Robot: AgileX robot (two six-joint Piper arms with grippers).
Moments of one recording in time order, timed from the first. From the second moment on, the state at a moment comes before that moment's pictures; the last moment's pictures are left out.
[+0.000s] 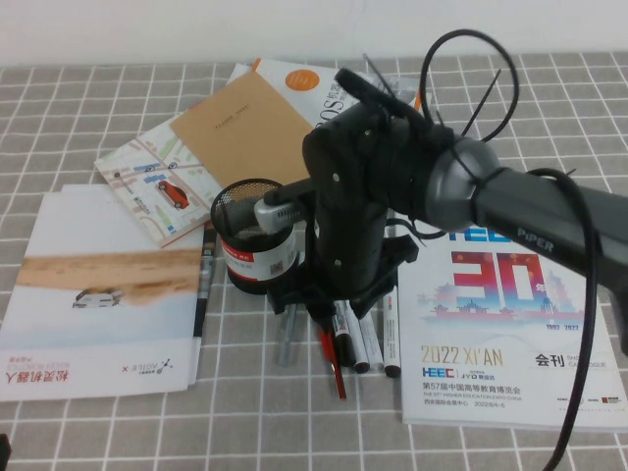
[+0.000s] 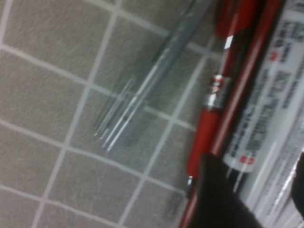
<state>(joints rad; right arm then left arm) 0.77 2.14 -1.85 -0.02 1.22 0.36 -0.15 -0.01 0.03 0.04 0.39 0.03</state>
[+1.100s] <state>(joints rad) 0.78 2.18 -1.85 -0.04 1.21 0.36 -0.15 -0.01 0.03 0.04 0.39 0.03</state>
